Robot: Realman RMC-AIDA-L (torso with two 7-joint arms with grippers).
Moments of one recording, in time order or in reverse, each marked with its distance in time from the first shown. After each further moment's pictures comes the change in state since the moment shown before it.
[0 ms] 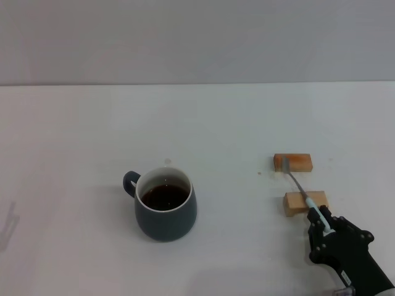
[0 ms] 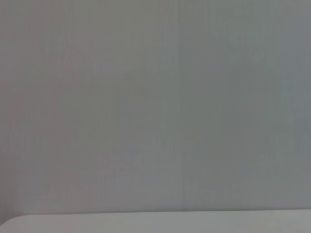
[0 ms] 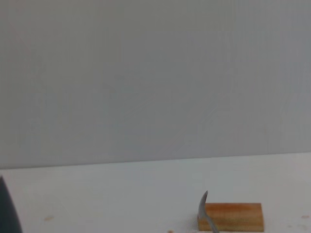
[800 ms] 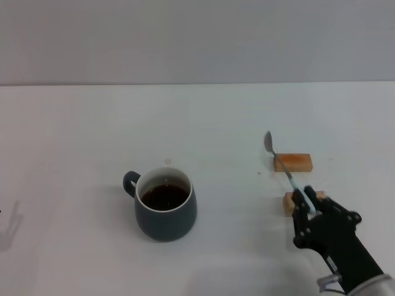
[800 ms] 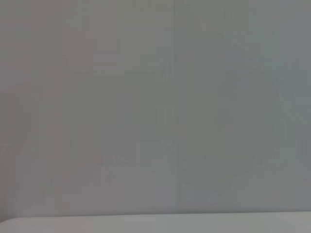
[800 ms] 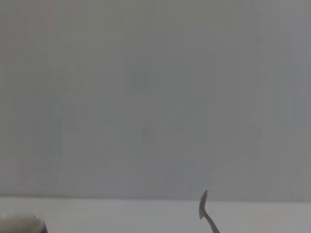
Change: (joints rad) left arm -0.003 -0.002 0.004 -0.003 0.004 0.004 0.000; right arm 0.047 -0.054 0.019 0.202 -0.007 -0.064 -0.188
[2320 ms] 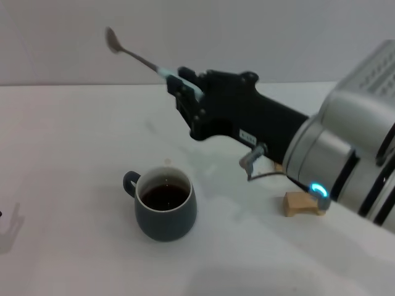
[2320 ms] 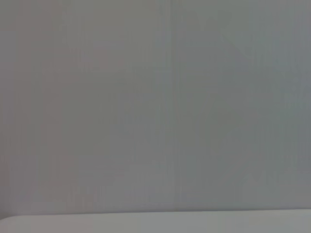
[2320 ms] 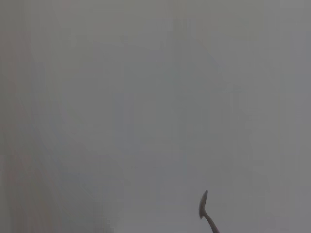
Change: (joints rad) left arm 0.006 -0.001 0.005 0.000 0.004 0.003 0.000; right arm -0.238 -0.060 1.139 0.994 -0.128 1.543 -0.895
